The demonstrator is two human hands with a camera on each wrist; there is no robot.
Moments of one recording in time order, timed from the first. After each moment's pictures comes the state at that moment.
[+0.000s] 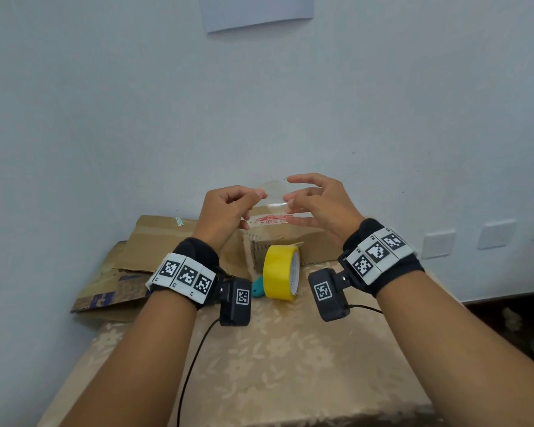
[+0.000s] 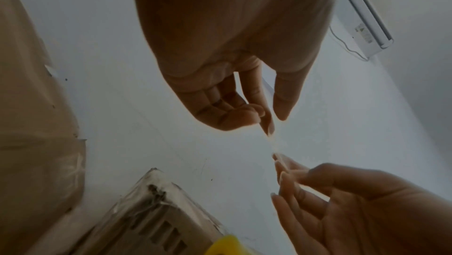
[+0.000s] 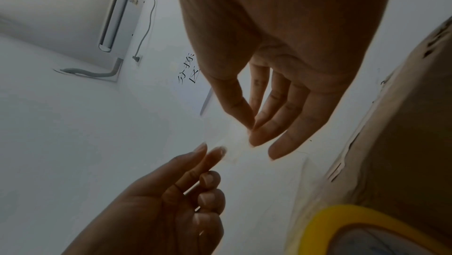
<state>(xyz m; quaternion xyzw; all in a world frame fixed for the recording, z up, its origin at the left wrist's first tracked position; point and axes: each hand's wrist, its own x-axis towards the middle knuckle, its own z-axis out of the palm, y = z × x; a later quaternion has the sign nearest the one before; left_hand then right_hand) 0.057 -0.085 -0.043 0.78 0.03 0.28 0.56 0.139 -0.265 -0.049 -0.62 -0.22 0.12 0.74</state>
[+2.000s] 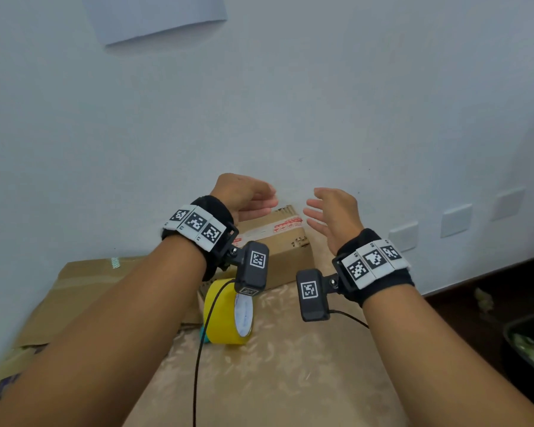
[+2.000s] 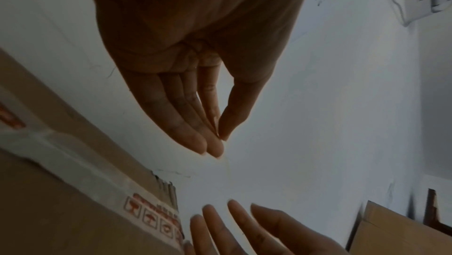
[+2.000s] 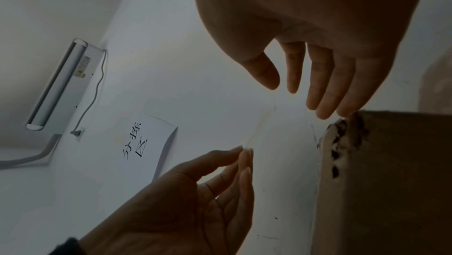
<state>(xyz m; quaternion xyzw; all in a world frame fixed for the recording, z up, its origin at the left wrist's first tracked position) 0.183 -0.175 0.000 0.78 0.15 0.08 0.61 0.222 -0.329 -0.079 -0.53 0.03 0.05 0.84</state>
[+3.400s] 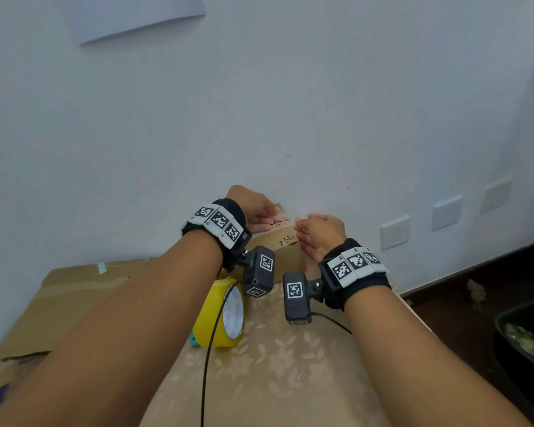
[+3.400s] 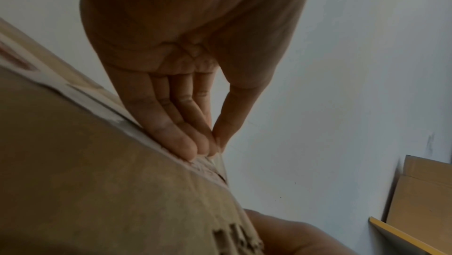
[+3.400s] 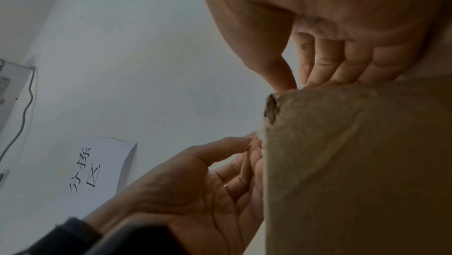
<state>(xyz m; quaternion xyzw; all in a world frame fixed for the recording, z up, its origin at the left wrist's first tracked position) 0.209 -0.198 -0.022 0.84 0.23 0.00 0.49 0.241 -0.317 -0.126 -0.51 0.11 0.11 0.85</state>
